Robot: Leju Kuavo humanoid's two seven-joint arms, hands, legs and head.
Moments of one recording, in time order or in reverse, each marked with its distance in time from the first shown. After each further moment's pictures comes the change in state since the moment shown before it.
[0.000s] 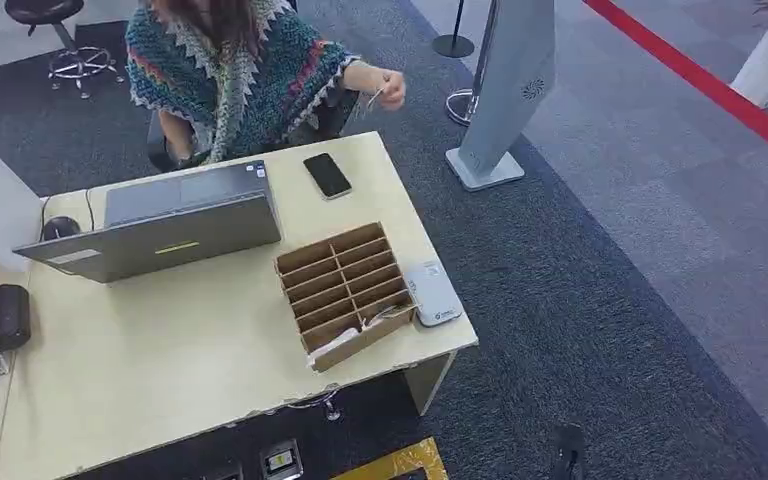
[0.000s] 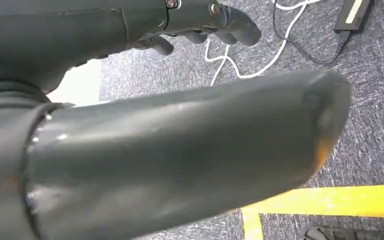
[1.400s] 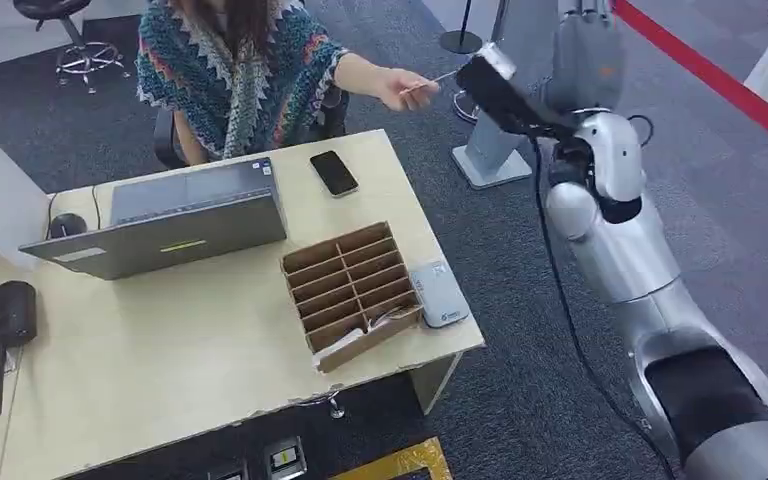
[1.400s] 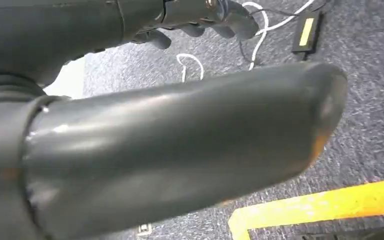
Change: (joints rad) left arm -0.060 0.000 -0.047 0.002 -0.153 -0.032 0.029; right arm -0.451 -0.433 1.758 -1.564 0.005 0.221 0.541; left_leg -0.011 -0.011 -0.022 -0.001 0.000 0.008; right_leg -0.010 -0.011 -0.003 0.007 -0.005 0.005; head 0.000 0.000
